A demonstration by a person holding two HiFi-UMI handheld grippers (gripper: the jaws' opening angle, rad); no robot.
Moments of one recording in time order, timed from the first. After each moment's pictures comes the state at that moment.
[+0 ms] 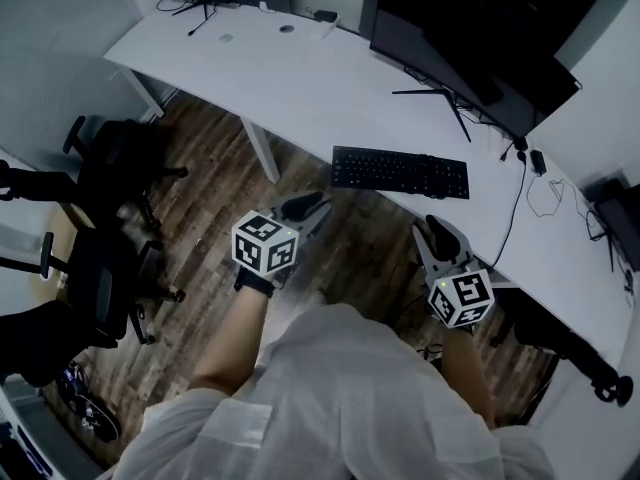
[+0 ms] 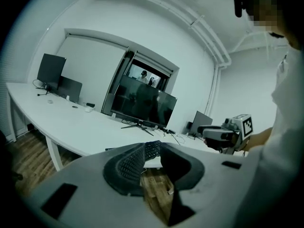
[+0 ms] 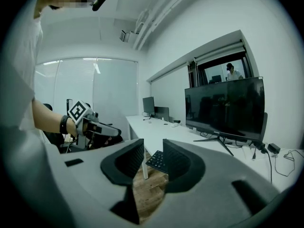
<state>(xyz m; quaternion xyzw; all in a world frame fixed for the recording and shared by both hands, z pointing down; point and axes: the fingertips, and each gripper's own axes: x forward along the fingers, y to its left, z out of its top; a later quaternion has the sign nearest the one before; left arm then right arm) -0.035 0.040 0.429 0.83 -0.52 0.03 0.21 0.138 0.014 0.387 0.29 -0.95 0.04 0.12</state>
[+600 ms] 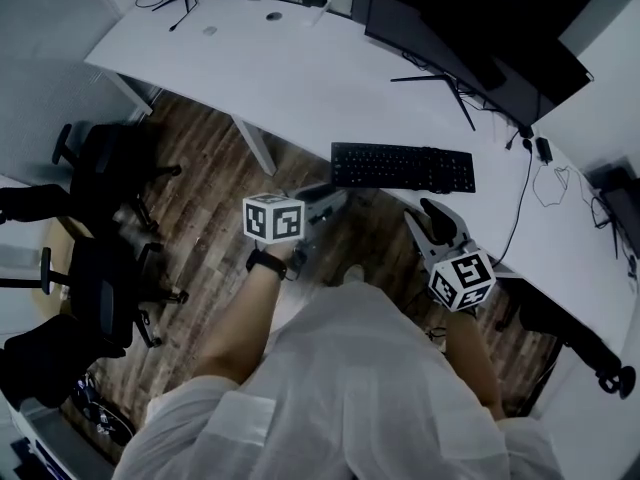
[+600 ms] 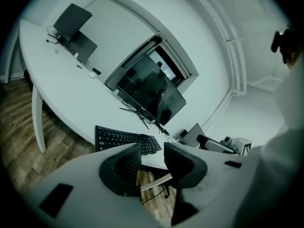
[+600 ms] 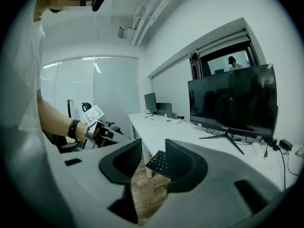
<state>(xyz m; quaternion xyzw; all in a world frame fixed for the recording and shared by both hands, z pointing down) -0.038 -0.029 0.489 0.81 -0.45 -0.04 0.39 0.097 -0.029 0.412 0.27 -0.95 0.06 0.14</state>
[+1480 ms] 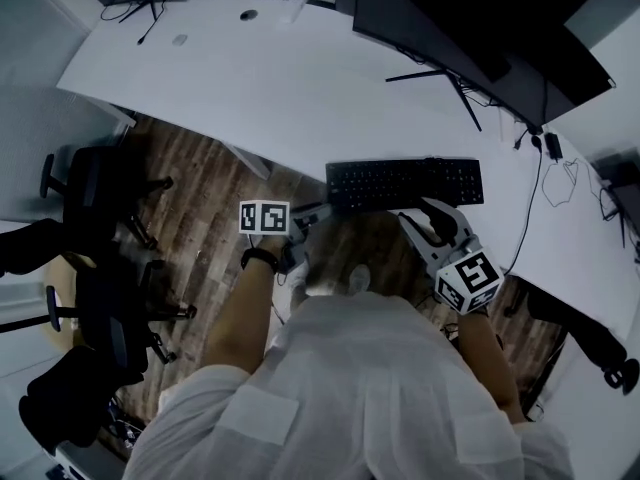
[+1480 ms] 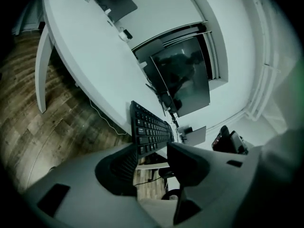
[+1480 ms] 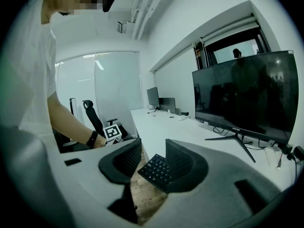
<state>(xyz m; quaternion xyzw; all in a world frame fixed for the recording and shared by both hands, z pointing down) -0.076 -0.089 0.621 0.73 -0.36 -0.04 0.58 0.051 -0.103 0.425 0.23 -0.95 0.07 0.17</state>
